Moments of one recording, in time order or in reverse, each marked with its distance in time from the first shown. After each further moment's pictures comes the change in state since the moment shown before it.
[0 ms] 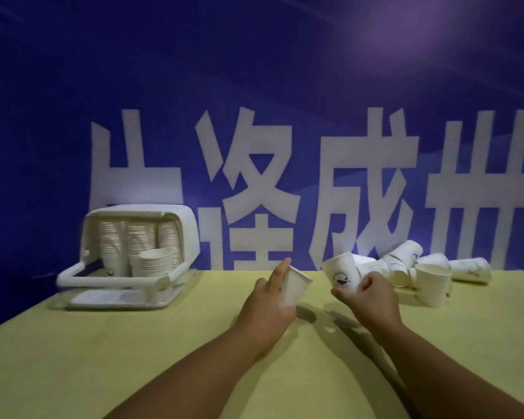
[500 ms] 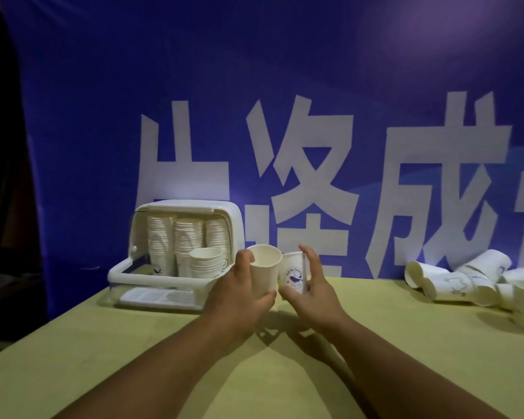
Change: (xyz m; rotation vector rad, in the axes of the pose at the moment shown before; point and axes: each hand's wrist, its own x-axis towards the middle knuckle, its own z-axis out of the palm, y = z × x) left_hand 0.014 -0.116 -0.105 0.214 0.334 -0.060; right_hand -0.027 -0.085 0.189 0.191 -0.426 -0.369
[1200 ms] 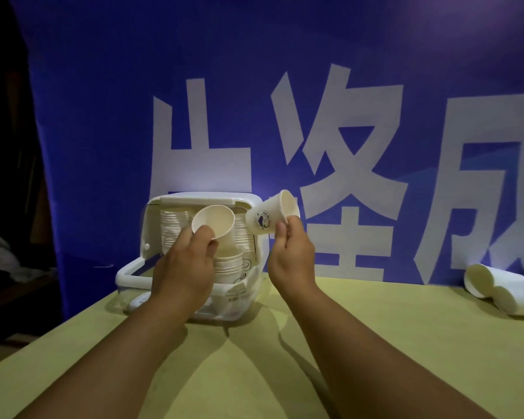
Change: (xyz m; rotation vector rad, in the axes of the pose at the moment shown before) left_hand 0.060 -0.102 -0.055 0.262 0.229 0.030; right_hand 0.086 -0.050 0.098 0.134 0.320 -0.099
